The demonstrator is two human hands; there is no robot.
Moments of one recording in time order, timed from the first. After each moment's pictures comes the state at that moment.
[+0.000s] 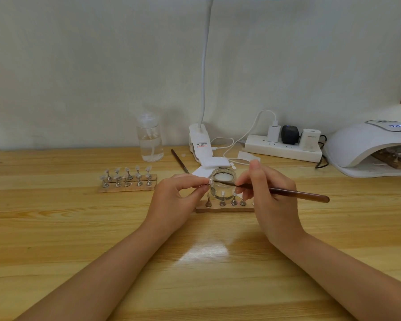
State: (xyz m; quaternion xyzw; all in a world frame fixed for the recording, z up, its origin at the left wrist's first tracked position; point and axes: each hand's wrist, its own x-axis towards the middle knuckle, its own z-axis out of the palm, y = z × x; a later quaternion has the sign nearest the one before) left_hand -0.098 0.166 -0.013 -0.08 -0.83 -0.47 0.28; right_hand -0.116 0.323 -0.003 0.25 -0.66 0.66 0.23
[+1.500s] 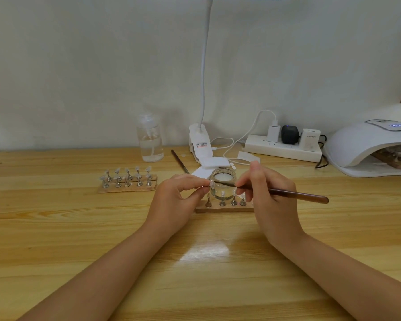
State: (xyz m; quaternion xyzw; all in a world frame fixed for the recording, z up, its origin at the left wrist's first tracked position) left_hand -0.099 0.166 -0.014 -0.09 -0.84 -0.45 0.28; right_hand -0.117 0.323 -0.006 0.26 -0.67 0.65 0.25
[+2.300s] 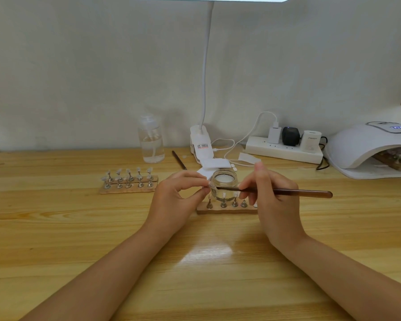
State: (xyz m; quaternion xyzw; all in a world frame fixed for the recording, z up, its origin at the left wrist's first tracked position) left_hand -0.098 0.166 -0.011 -0.09 -0.83 -0.47 0.30; right_hand -0.114 0.324 -0.004 0.23 -0.65 0.69 0.22
